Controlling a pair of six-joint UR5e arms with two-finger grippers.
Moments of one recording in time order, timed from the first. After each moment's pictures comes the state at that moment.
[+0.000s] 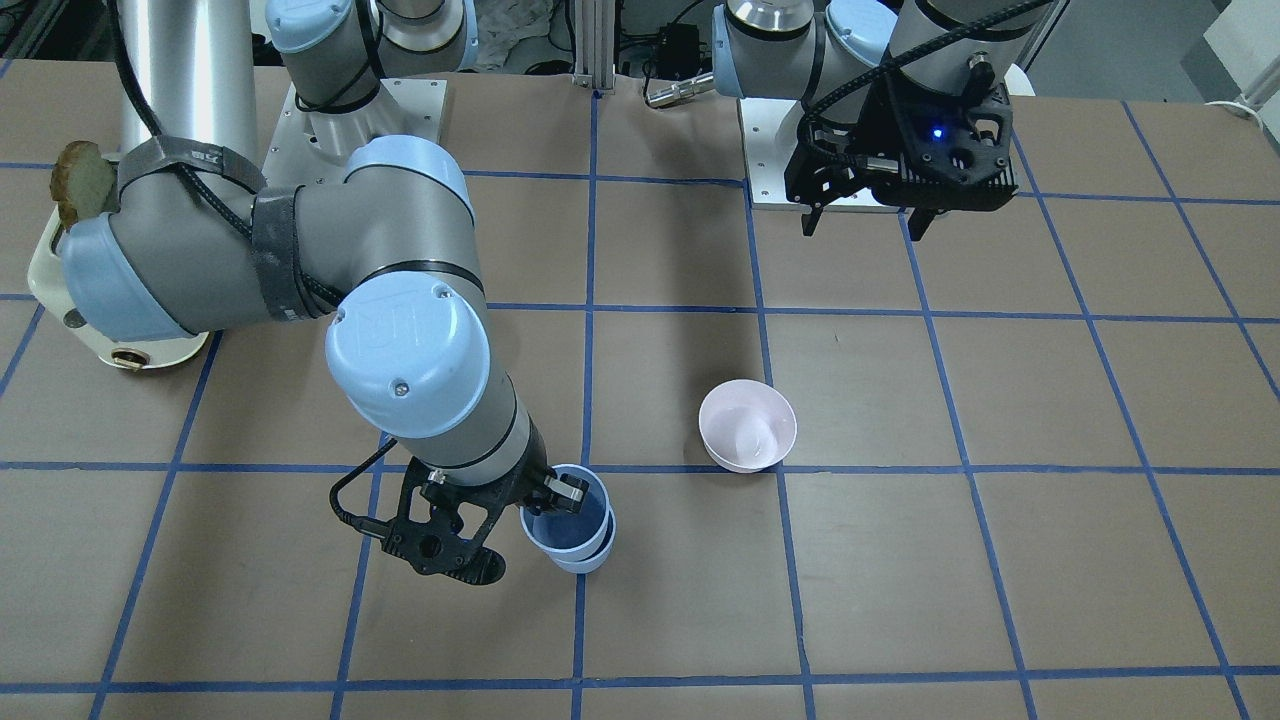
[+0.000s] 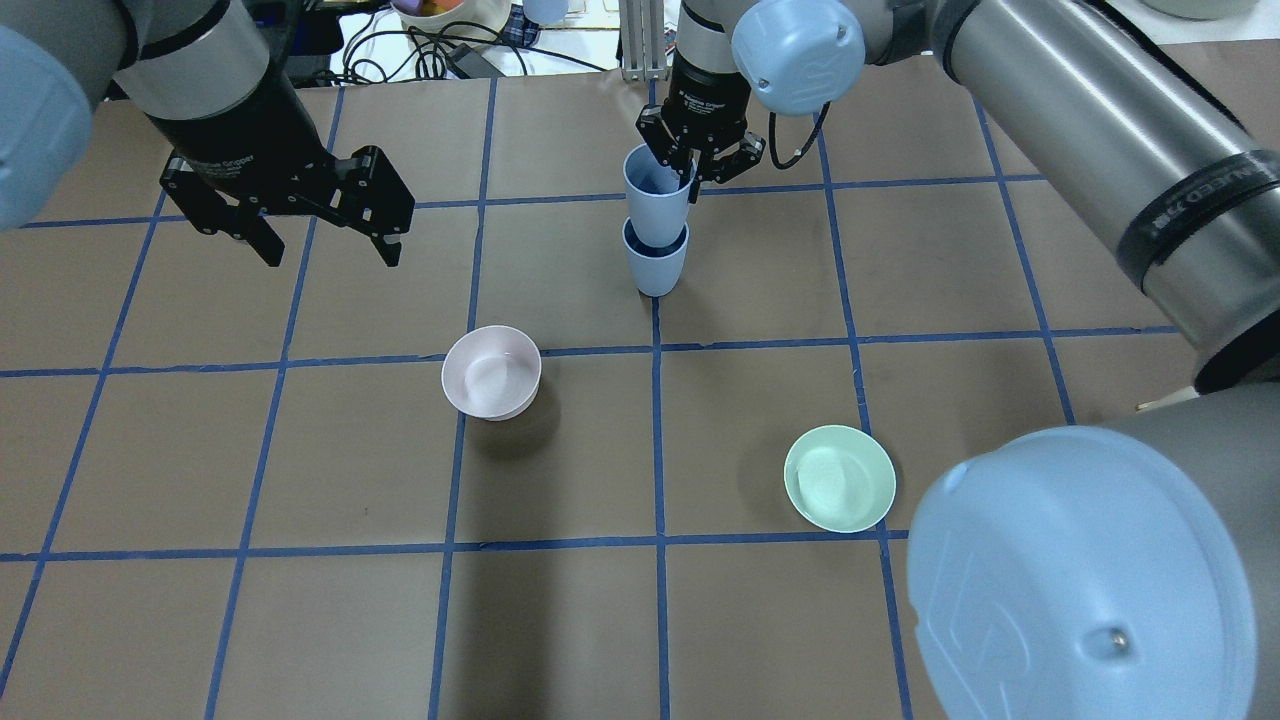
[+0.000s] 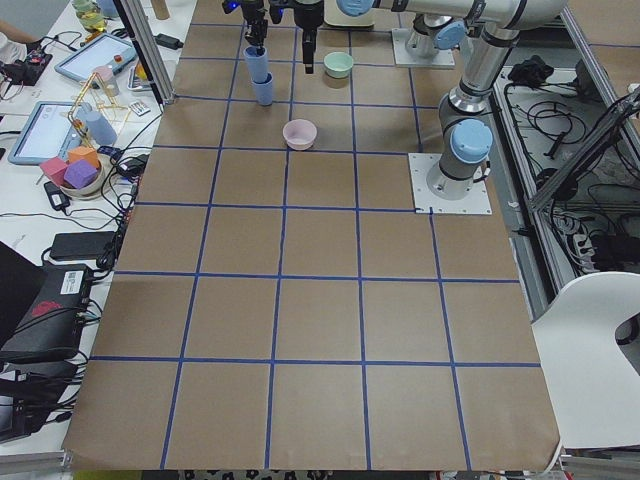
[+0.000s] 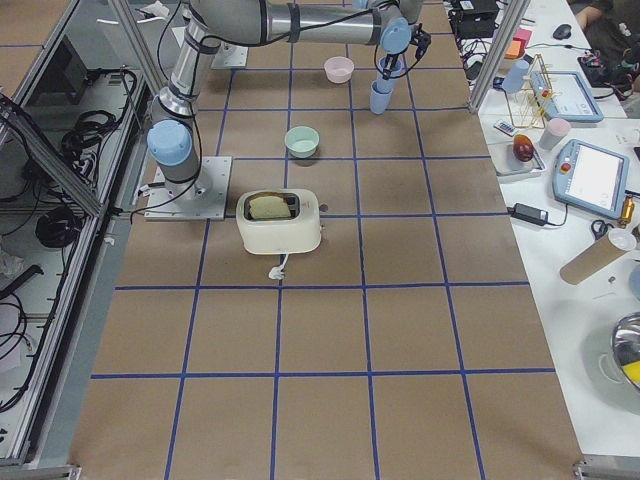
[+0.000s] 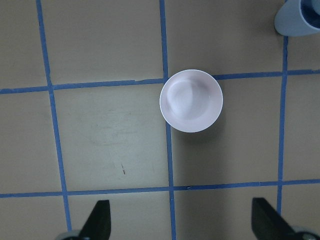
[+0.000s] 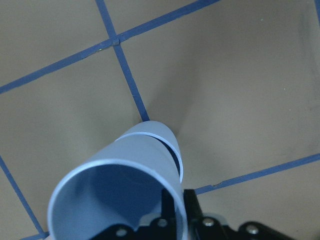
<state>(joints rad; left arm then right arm) -1.60 -1.55 -1.52 -1.67 1.59 0.02 1.80 -0.99 1.17 -1.72 -1.43 0.57</state>
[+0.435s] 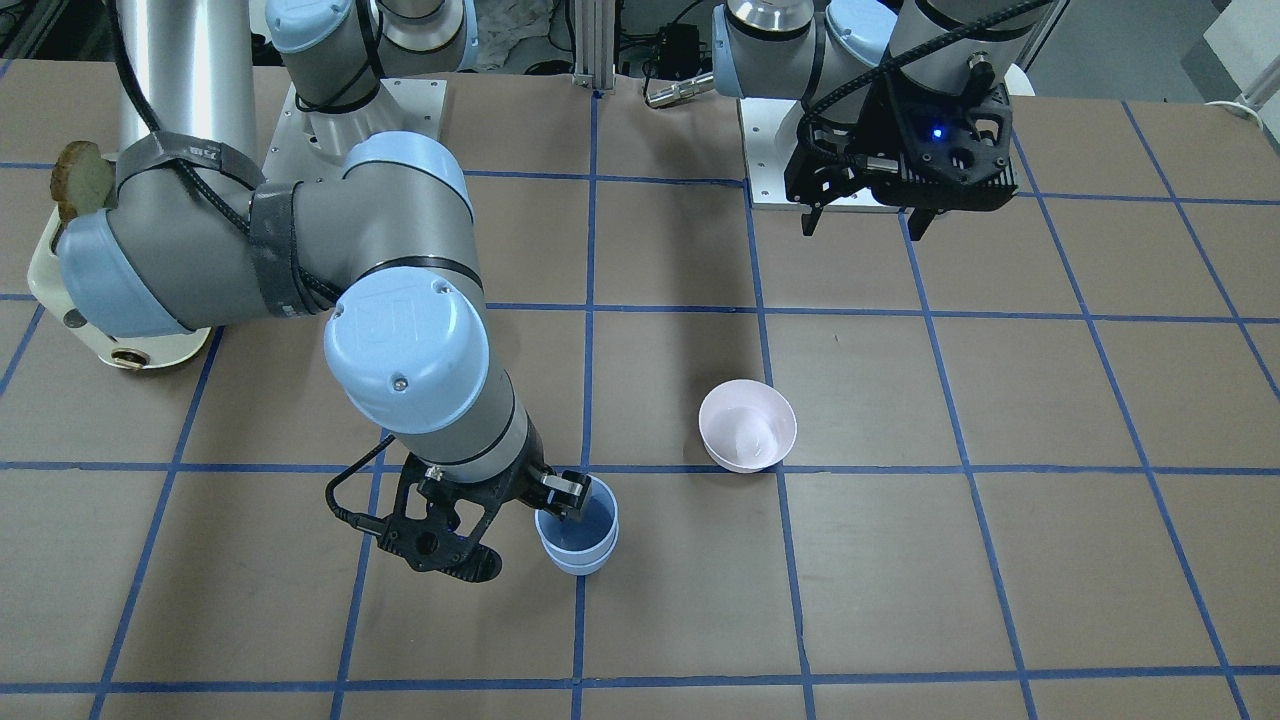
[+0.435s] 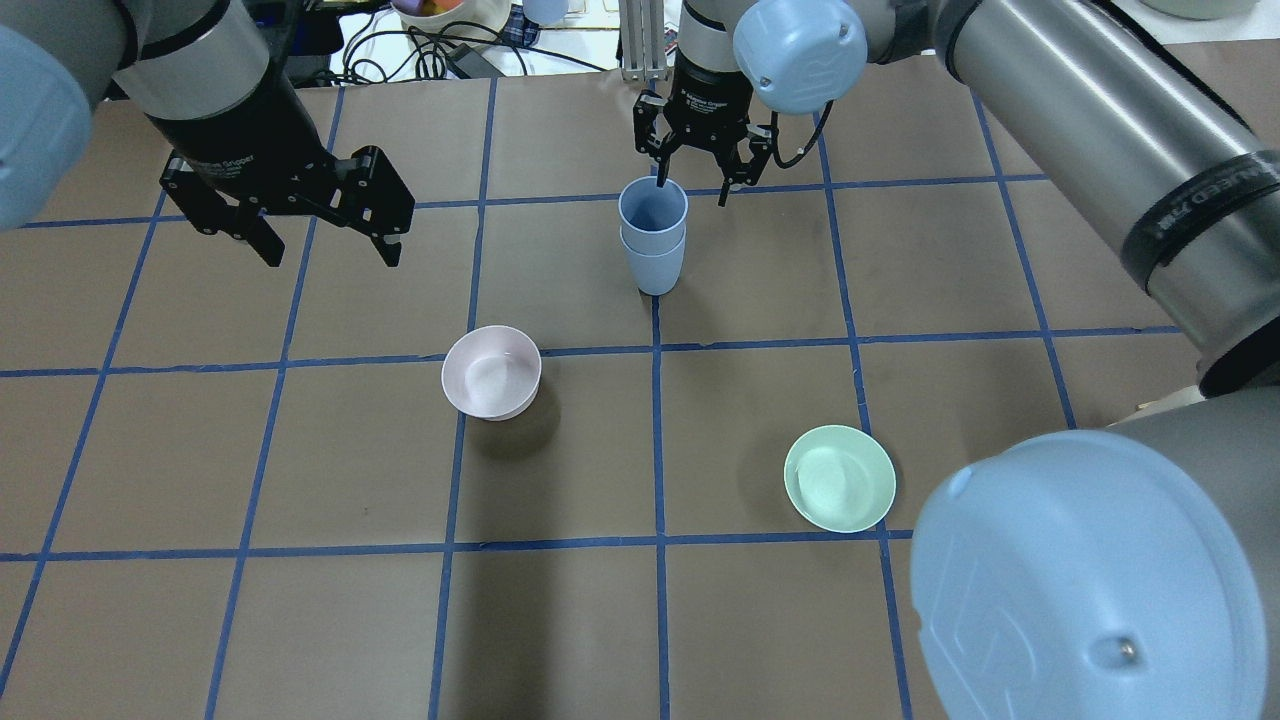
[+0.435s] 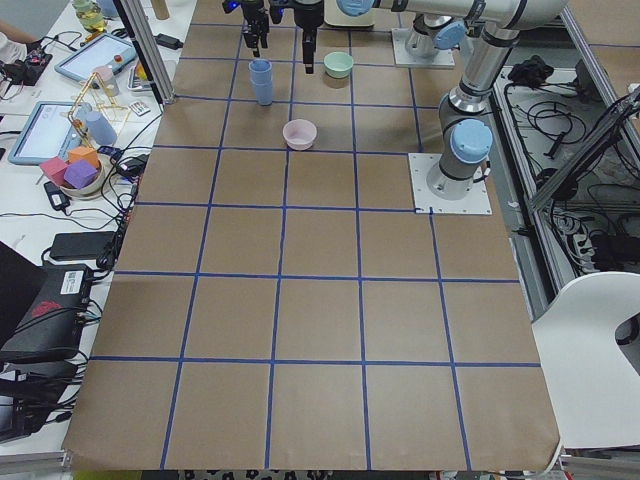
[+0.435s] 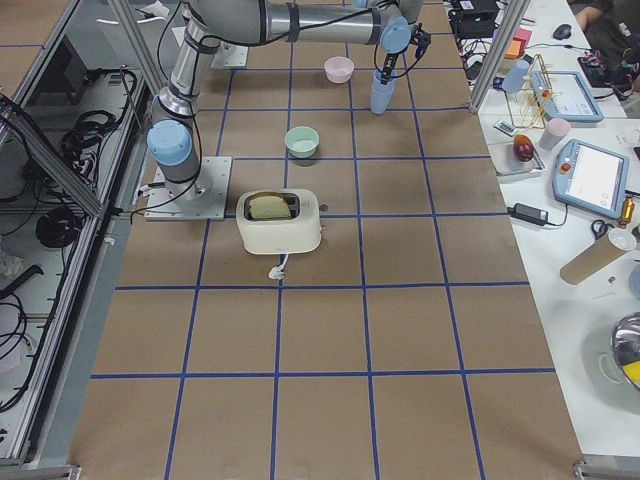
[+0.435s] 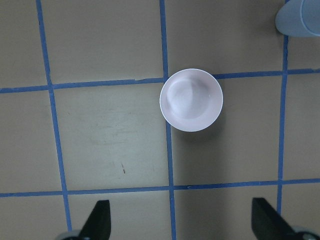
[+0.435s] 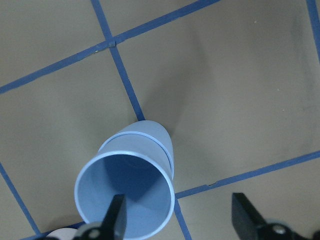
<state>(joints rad) -1.60 -1.55 -1.52 -1.67 1.59 0.02 1.79 -1.01 1.17 -1.71 -1.45 0.57</state>
